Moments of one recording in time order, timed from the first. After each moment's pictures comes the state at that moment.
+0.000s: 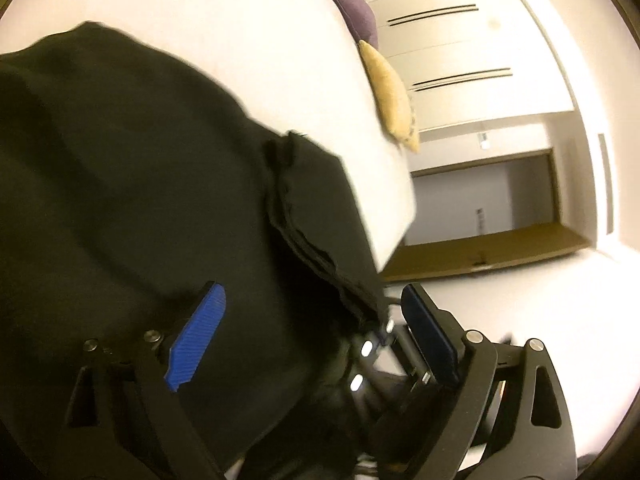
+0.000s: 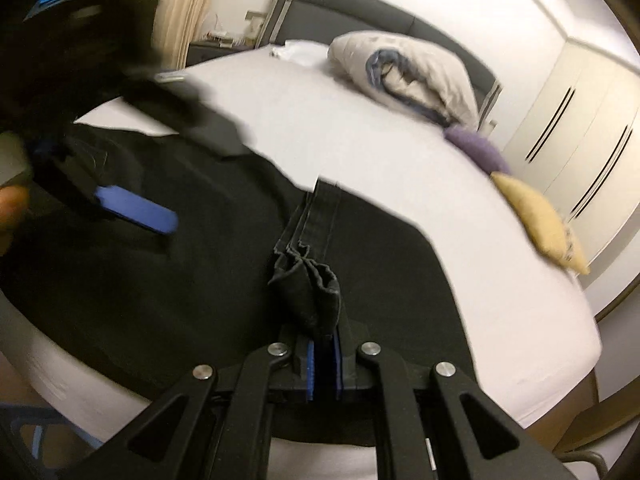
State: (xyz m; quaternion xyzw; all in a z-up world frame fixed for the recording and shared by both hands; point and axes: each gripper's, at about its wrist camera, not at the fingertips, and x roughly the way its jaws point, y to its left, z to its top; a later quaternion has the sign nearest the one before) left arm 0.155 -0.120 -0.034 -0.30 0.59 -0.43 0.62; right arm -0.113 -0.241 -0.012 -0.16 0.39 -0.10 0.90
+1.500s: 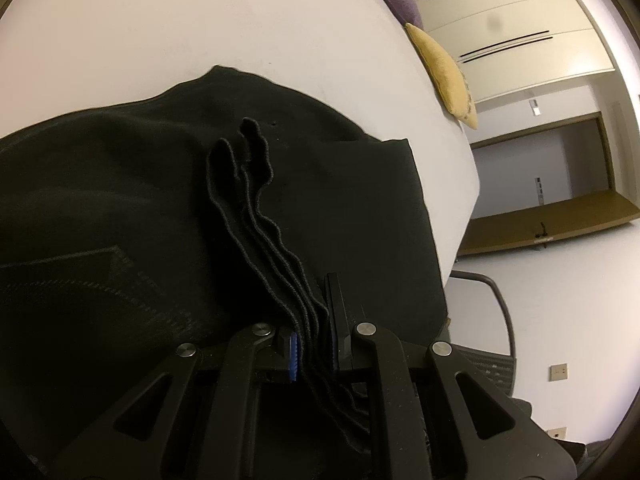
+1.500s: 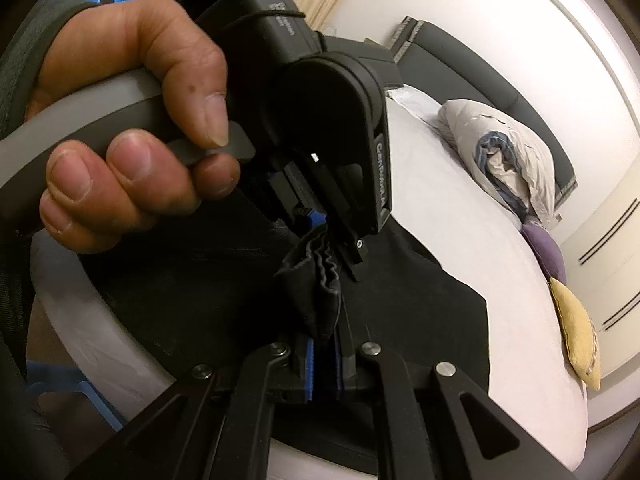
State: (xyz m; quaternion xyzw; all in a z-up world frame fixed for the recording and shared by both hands) left arm 0.169 -0.092 -0.031 -0.18 0.62 -0.37 0.66; right arm -0.083 -0.116 -0.022 -0.27 0.38 0.06 0.88
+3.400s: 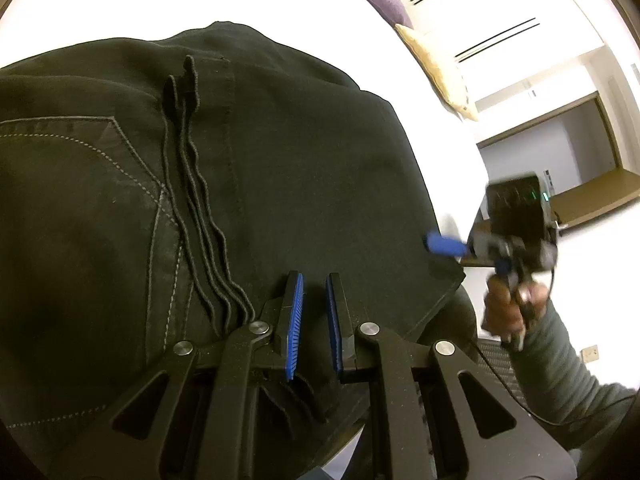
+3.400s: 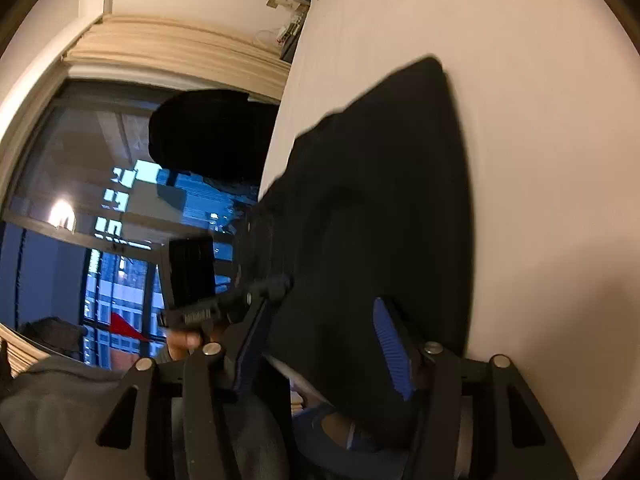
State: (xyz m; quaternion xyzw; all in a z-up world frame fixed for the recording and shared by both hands) left arm 0.115 -0.182 -0.064 -0.15 0.58 -0.37 0.71; right arm -0.005 -0.421 -0.077 0.41 0.49 0.27 0.72
